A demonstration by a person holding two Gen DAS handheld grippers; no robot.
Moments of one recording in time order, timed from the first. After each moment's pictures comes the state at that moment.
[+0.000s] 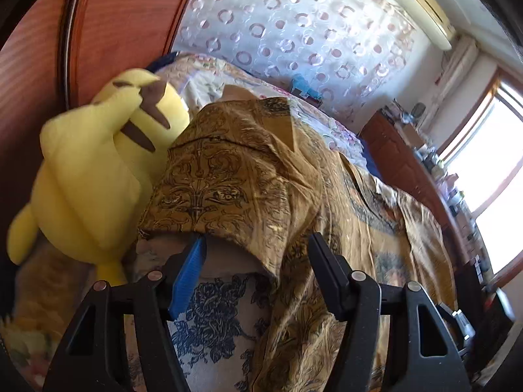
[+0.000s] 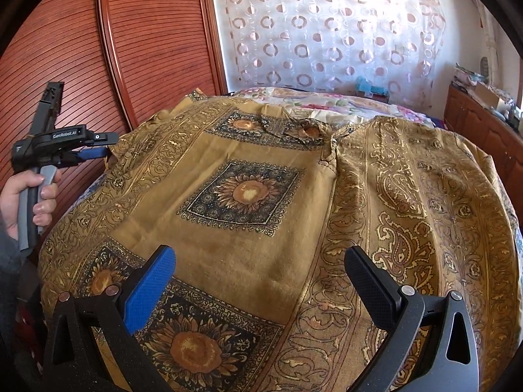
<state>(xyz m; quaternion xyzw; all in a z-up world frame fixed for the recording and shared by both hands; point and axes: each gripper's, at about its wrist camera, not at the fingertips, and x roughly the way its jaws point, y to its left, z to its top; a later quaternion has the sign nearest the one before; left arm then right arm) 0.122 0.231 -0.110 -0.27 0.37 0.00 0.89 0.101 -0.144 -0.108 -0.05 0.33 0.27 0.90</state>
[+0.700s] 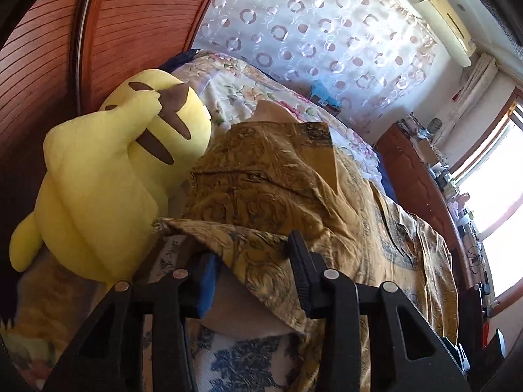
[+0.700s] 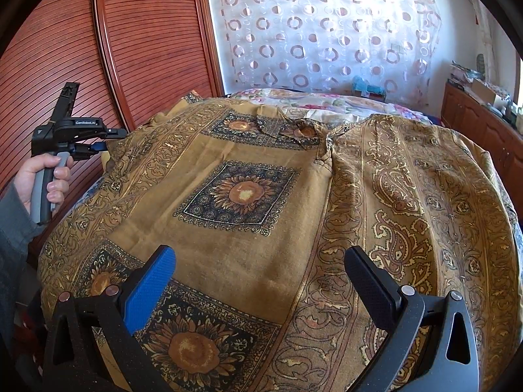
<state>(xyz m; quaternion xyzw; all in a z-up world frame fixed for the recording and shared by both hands) 0.154 0.267 -0.109 -0.28 0.37 0.04 0.88 0.107 -0.135 -0.112 -0.05 0.33 0.27 0.91</state>
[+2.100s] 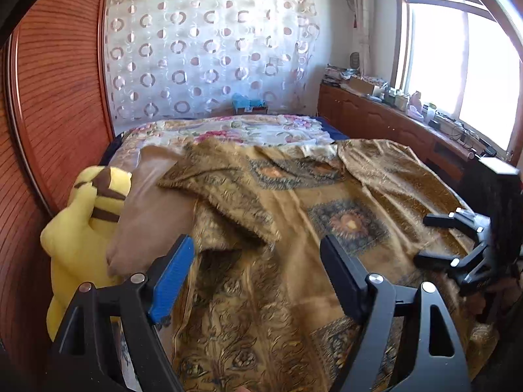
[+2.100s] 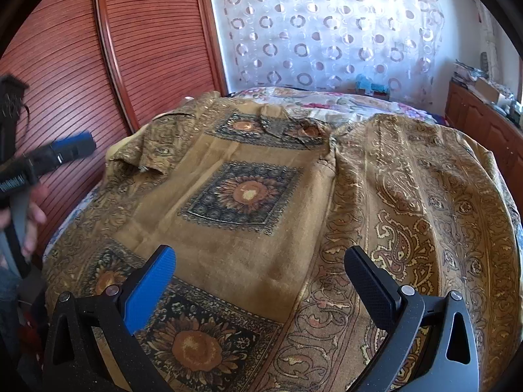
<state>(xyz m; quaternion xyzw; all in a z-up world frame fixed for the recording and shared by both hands) 0.065 0.124 -0.062 -0.02 0.31 -0.07 0.95 0.112 -0.139 -0.106 -0.05 0.33 0.29 0.90</state>
